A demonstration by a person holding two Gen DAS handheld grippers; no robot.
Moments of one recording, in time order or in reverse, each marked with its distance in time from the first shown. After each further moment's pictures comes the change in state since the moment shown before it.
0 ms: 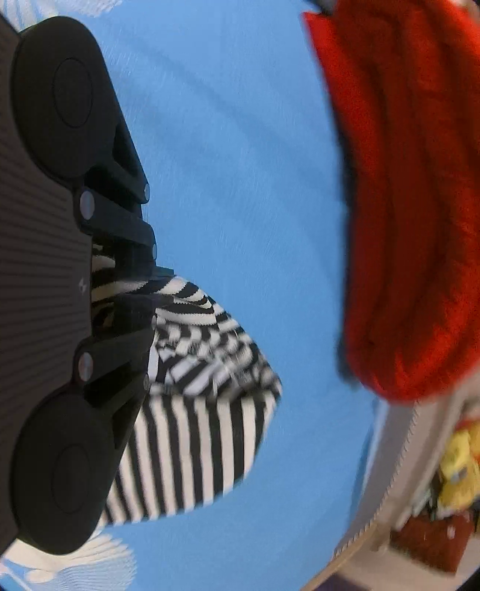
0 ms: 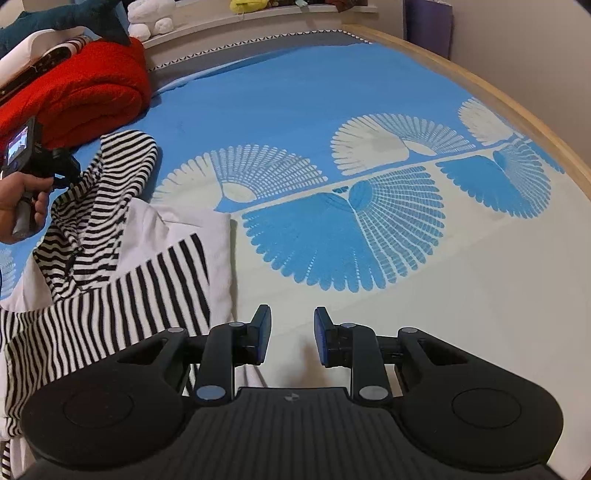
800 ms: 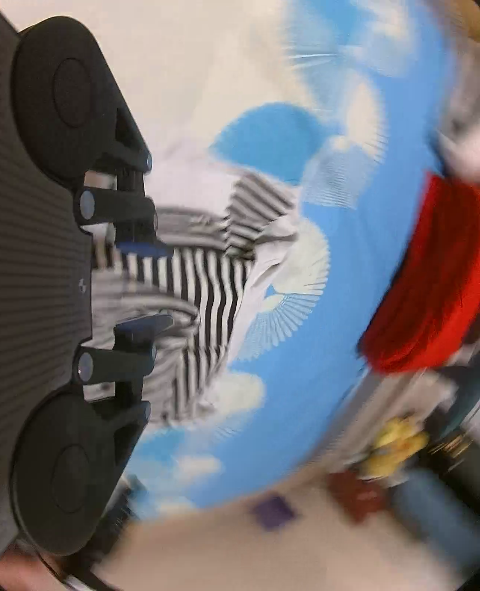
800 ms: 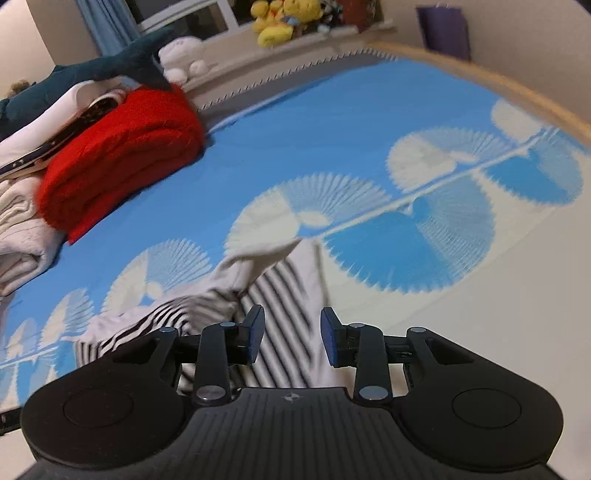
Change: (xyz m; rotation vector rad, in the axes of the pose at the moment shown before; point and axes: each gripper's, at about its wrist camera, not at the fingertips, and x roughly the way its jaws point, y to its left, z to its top) left arm -0.340 0.091 -0.280 -0.477 0.053 -0.249; right arm -0.043 0.034 -0.008 0.118 -0.057 0.202
